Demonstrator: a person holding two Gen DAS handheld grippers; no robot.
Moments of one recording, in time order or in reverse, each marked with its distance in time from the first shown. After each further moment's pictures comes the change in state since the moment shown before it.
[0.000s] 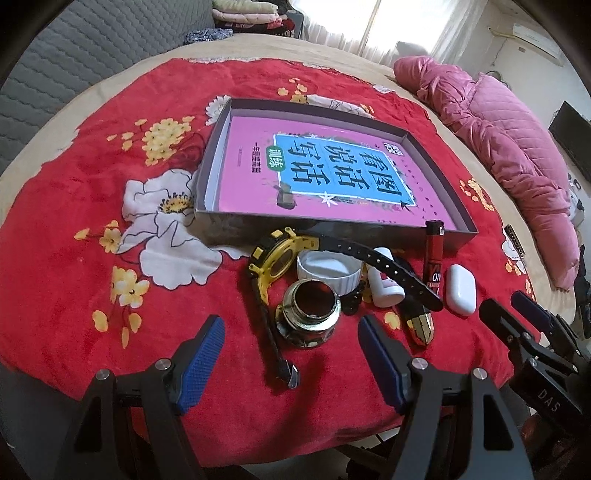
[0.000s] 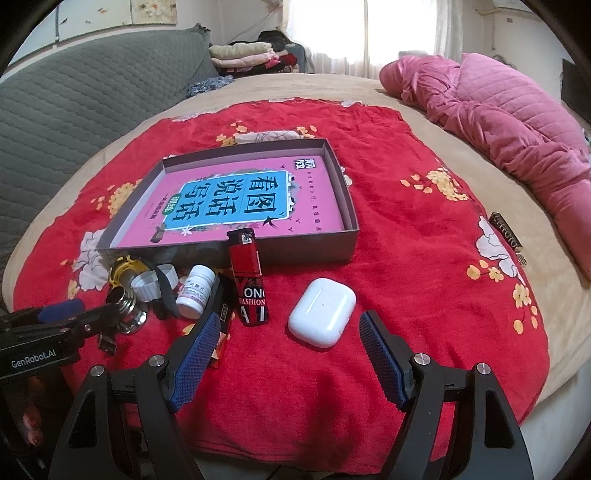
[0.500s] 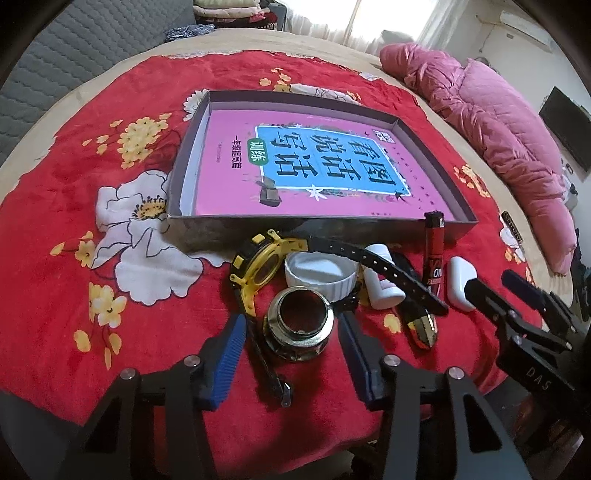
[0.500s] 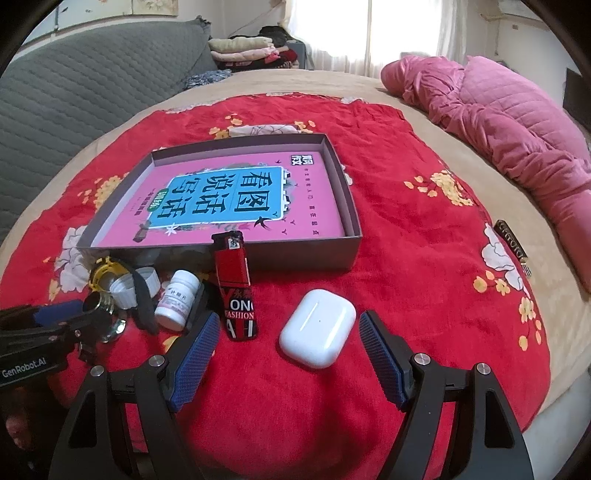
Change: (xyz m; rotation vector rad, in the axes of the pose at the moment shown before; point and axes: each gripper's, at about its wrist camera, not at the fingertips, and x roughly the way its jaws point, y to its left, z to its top) left arm 0.017 -0.006 0.008 0.059 0.032 -0.024; right arm 0.026 0.000 0.010 -0.028 0.013 -0.030
